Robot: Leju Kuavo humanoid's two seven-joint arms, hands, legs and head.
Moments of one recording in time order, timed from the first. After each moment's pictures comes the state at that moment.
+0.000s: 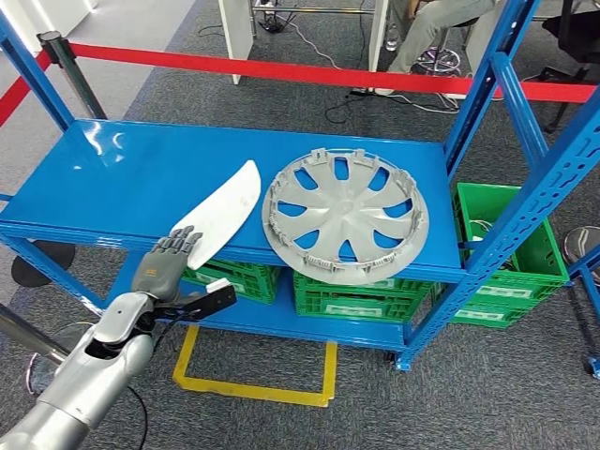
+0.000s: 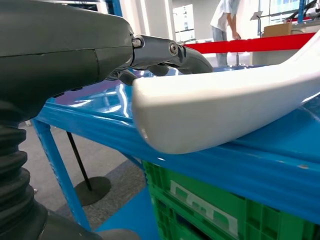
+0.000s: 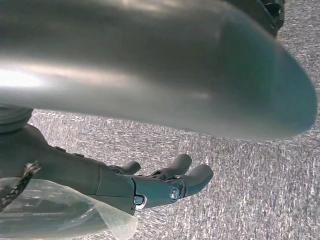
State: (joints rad) left arm -0.35 0.18 -0.40 -1.19 -1.17 0.24 0.03; right arm -0.05 -0.12 1.46 -0.29 -1.45 -0.15 -0.32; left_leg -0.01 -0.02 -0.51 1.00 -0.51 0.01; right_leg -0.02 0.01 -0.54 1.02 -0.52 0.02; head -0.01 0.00
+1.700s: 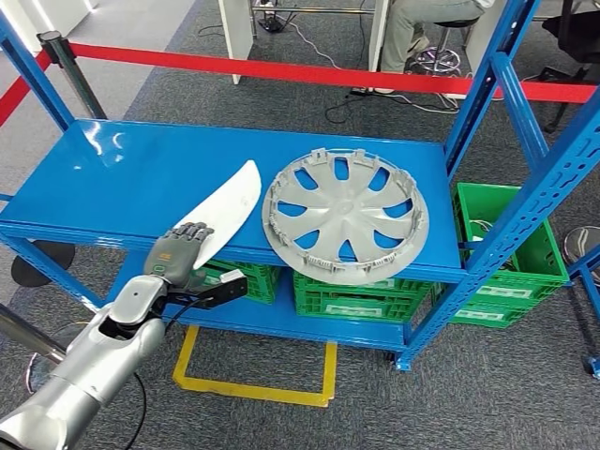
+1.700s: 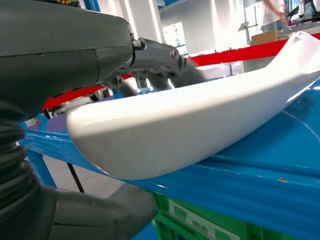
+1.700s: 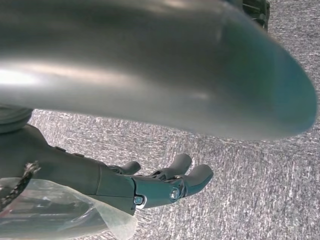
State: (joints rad) left arm -0.46 0.15 -0.47 -1.09 -1.24 0.22 0.05; right arm -0.07 -0.03 1.47 -0.14 -1.43 -0.08 -0.38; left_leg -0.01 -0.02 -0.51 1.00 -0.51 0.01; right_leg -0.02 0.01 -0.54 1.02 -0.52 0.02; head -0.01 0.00
